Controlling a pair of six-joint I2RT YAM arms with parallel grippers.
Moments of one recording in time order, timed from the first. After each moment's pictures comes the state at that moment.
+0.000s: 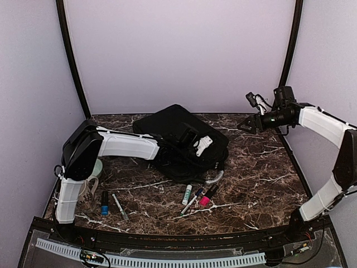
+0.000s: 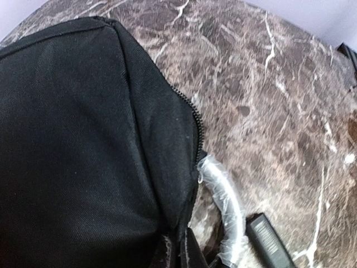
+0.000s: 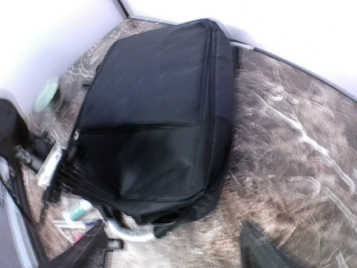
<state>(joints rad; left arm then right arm) -0.95 2.18 1.60 -0.14 0.21 0.08 0.14 1.51 1.24 -0.53 -0.71 -0.22</state>
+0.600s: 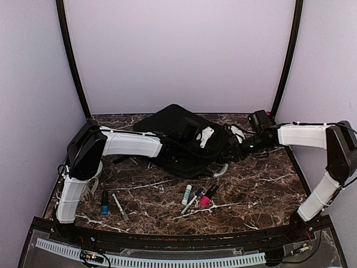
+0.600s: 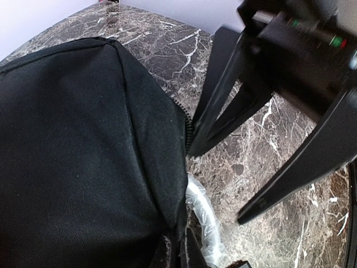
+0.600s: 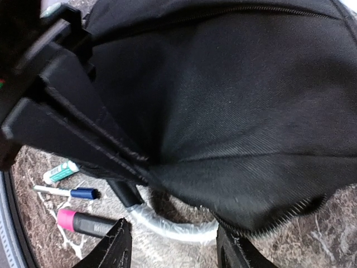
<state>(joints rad) -0.93 2.23 1.68 -0.03 0.24 -0.07 0.37 1.59 0.98 -0.35 -0.61 -0.28</state>
